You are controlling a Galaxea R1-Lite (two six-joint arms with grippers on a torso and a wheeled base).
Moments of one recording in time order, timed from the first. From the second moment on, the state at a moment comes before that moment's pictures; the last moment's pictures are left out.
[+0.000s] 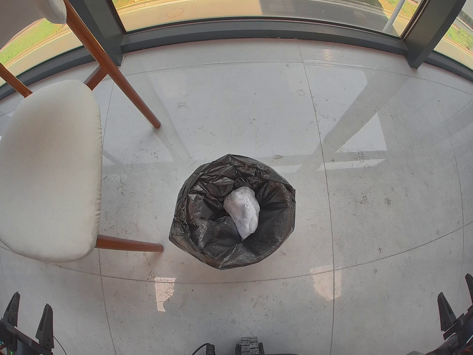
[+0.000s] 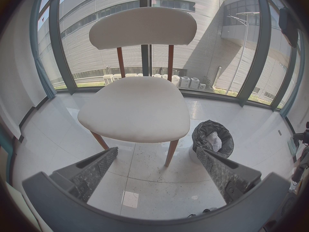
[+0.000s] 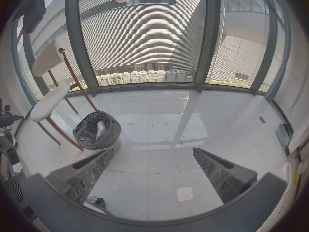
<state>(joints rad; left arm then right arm) 0.00 0.02 -0.02 -0.01 0.08 -0.11 0.03 0.10 -0.02 0.01 -0.02 0.00</state>
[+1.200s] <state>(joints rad) 0.00 0.01 -0.02 -0.01 0.12 0.02 0.00 0.01 -0.02 0.00 0.02 -0.01</state>
